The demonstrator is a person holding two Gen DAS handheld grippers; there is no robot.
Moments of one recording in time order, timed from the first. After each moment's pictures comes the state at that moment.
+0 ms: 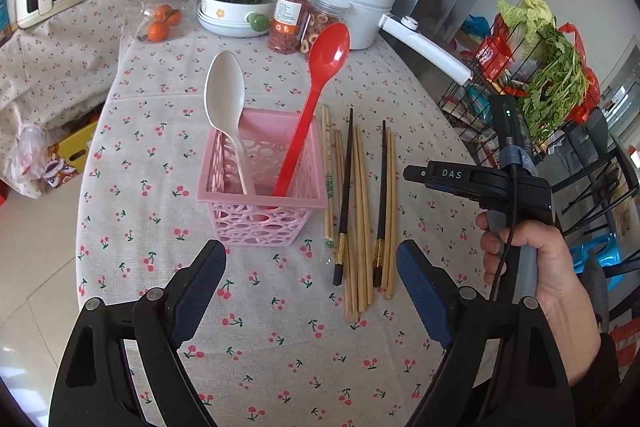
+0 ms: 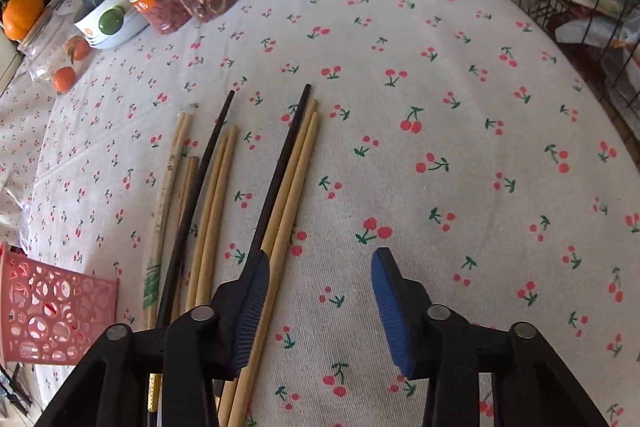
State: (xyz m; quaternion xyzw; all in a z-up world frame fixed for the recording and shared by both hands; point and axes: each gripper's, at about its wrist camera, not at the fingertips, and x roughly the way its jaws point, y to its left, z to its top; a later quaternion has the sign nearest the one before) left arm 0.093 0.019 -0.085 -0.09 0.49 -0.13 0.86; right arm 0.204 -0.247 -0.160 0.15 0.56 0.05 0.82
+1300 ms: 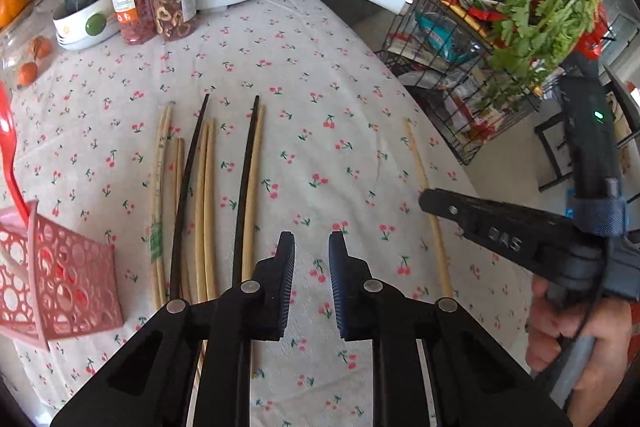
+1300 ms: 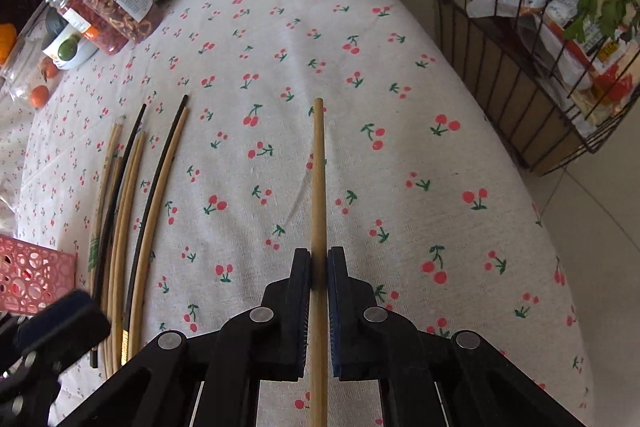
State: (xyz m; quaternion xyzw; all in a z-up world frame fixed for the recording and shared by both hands) left arm 0.174 -0.158 -0.120 0.00 0.55 -0.18 0.81; right arm 0.168 -0.348 -0.135 0.17 0.57 0.03 0.80
